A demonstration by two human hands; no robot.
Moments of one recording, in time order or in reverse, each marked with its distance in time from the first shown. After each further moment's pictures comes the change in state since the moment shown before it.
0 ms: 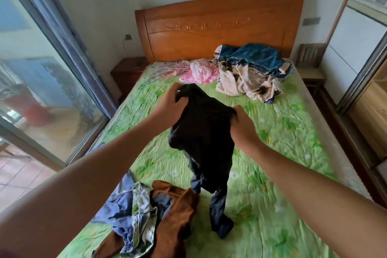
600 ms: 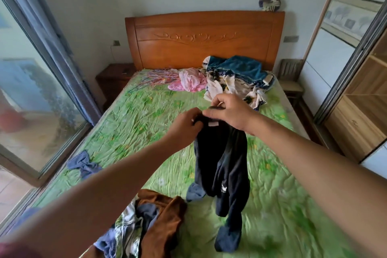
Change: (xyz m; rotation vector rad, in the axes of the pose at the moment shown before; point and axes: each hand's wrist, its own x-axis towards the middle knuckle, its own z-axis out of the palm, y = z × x) left_hand -0.012 -0.012 0.063 0.031 -0.109 0.169; right_hand 0.011 -0.085 -0.049 -0.188 -0.343 -0.216
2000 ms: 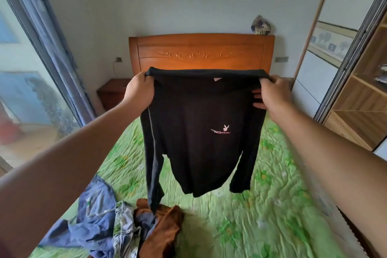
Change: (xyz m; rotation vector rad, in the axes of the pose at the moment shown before) left_hand 0.015 0.030 -0.152 0.121 0.482 -0.167; right_hand -0.018 -0.013 -0.084 0.389 0.694 0.285
